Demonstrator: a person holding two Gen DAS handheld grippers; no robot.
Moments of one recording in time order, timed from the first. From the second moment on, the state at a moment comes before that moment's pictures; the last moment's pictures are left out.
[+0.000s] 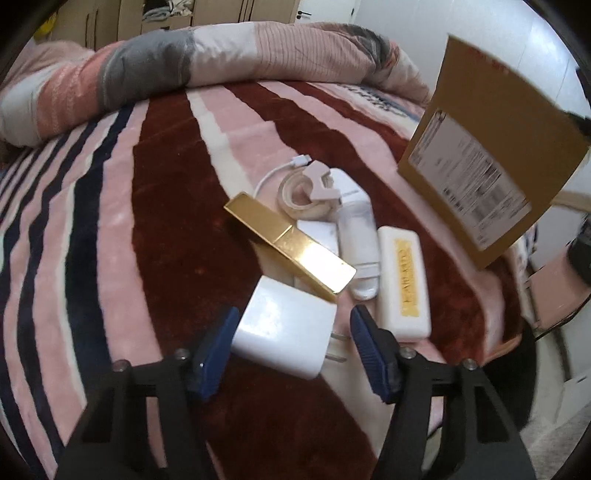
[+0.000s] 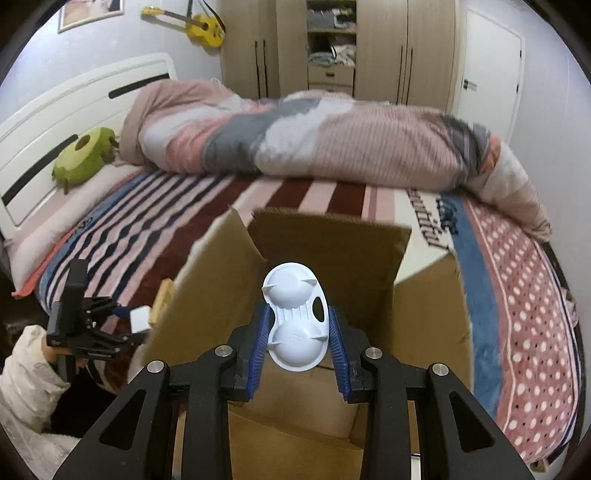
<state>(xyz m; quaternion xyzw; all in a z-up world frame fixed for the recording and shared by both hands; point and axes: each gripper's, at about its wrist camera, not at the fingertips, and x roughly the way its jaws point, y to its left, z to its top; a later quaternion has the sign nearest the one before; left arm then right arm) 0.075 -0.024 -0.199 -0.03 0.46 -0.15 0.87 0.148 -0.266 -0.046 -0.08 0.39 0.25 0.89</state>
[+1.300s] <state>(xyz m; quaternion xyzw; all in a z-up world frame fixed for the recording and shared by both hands) 0.052 0.025 -0.201 -0.03 0.46 -0.15 0.88 0.074 -0.096 -0.168 -0.08 0.45 0.35 0.82</state>
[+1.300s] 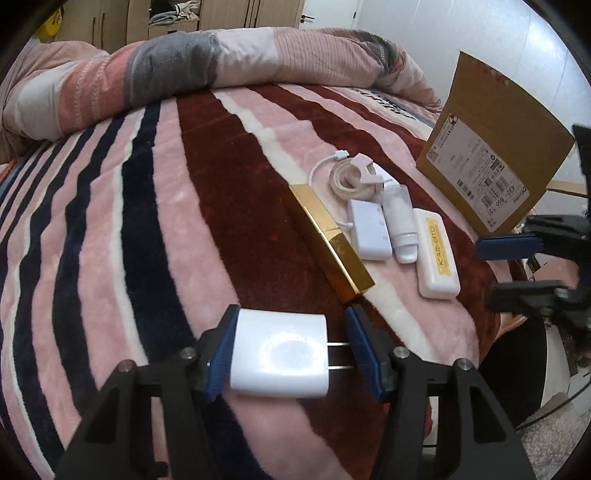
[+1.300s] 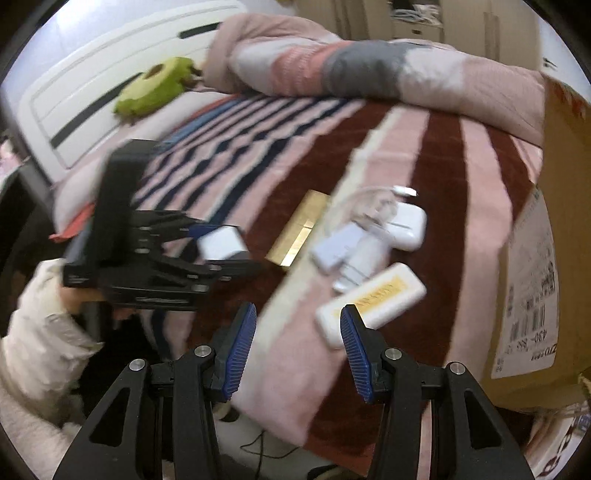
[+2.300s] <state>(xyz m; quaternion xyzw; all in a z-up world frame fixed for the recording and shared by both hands) 0.060 -0.071 0.036 0.04 0.31 -0.28 0.91 0.104 -0.112 -0.214 -0.10 0.36 0.22 0.90</state>
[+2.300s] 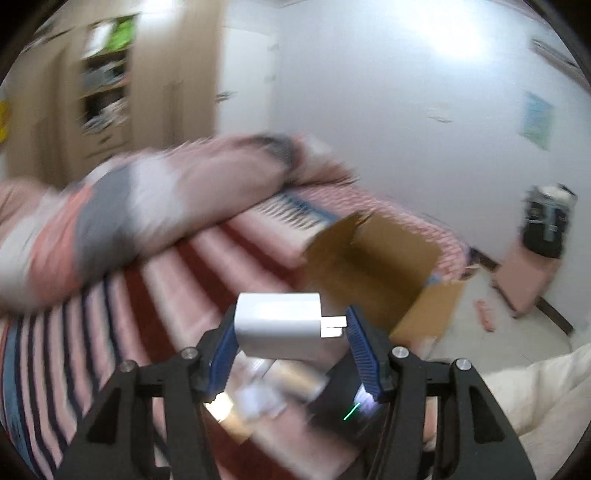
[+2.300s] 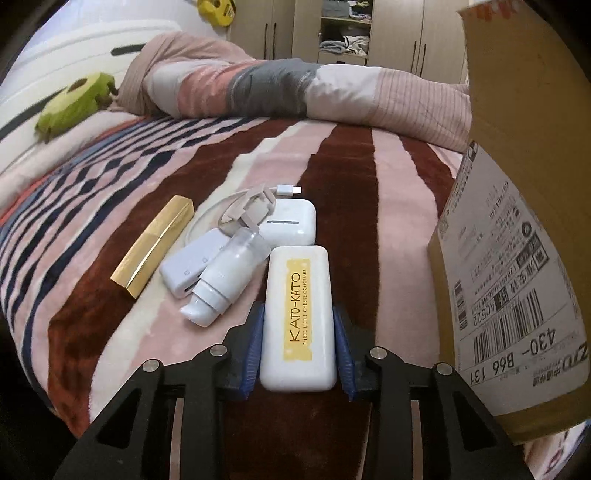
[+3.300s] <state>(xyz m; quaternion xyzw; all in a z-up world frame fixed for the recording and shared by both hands) 0.077 -0.013 0.015 0.01 0.36 -0.18 0.92 0.055 -0.160 -0.041 -0.04 0.28 0.38 0.88</state>
